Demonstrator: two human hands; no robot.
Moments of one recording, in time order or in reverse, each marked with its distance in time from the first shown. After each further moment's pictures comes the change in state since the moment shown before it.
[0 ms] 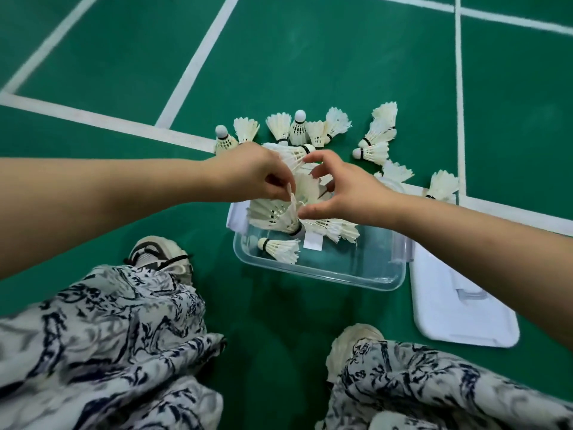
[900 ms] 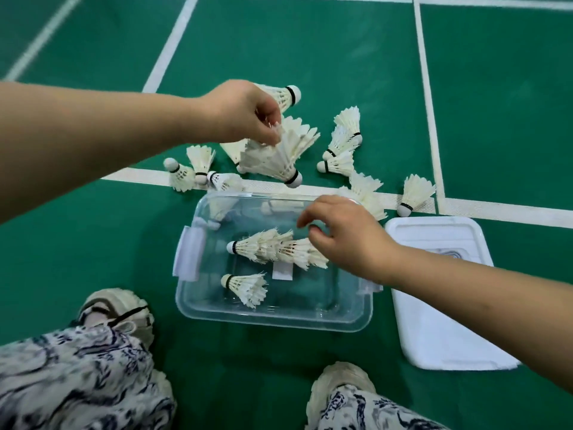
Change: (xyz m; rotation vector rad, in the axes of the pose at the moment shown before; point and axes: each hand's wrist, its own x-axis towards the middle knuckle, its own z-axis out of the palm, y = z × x) left_hand 0.137 0.016 -0.039 -0.020 0.092 -0.212; right_hand -0.011 0.078 -0.012 -0.127 0.227 -0.139
